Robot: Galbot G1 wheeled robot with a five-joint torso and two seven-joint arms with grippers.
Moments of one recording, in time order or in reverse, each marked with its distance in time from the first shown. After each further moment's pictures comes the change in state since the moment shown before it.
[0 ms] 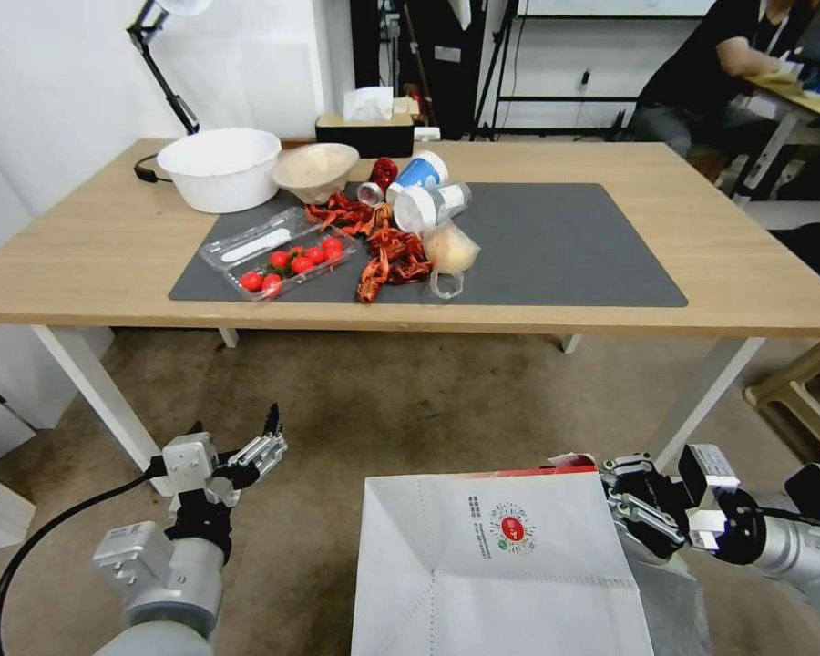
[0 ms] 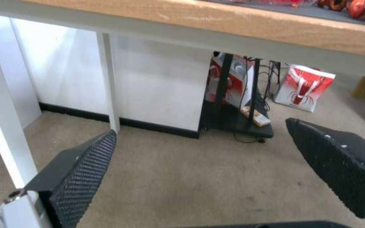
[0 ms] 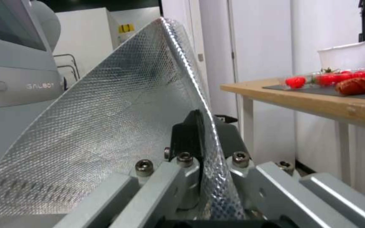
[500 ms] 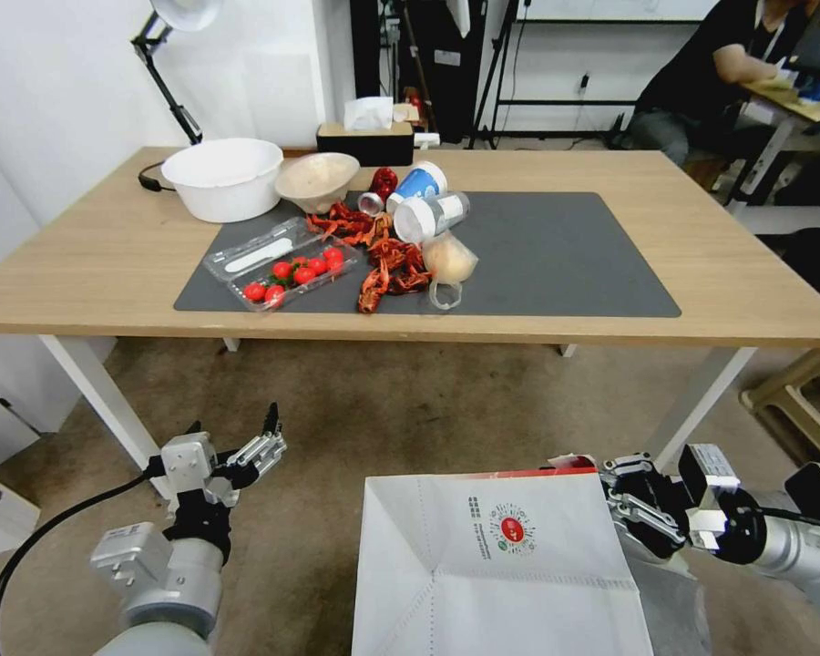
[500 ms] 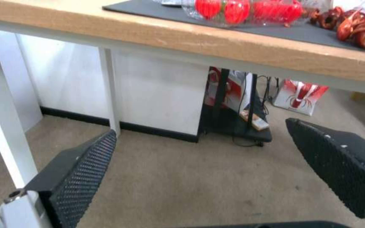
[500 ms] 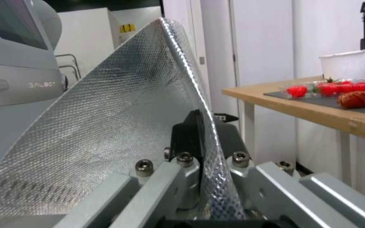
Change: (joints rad) left arm 0.002 -0.002 0.001 -0.003 0.003 -0.002 0.000; right arm 0.000 -0.003 0.000 0.001 -0.002 0.000 -0.003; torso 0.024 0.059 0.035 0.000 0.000
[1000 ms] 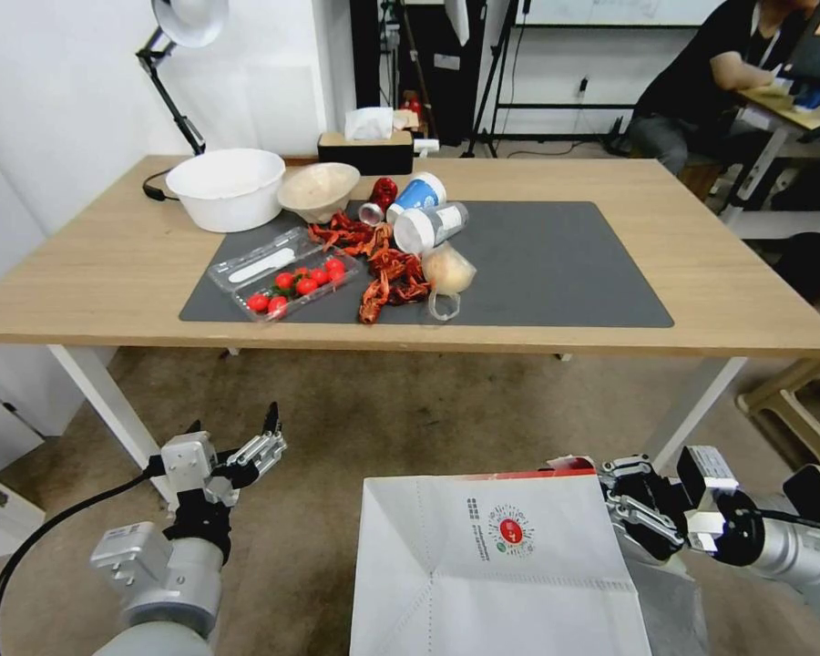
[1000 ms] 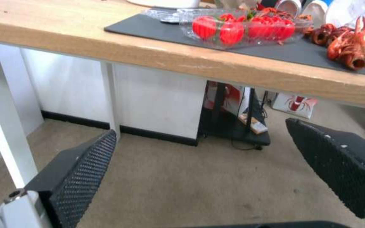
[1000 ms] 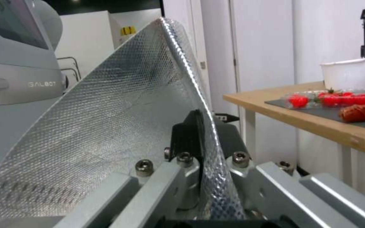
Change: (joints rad) left arm 0.000 0.000 0.000 0.000 0.000 0.000 0.000; right arm 0.001 0.003 -0.001 0.000 -0.001 0.000 -0.001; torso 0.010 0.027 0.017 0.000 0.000
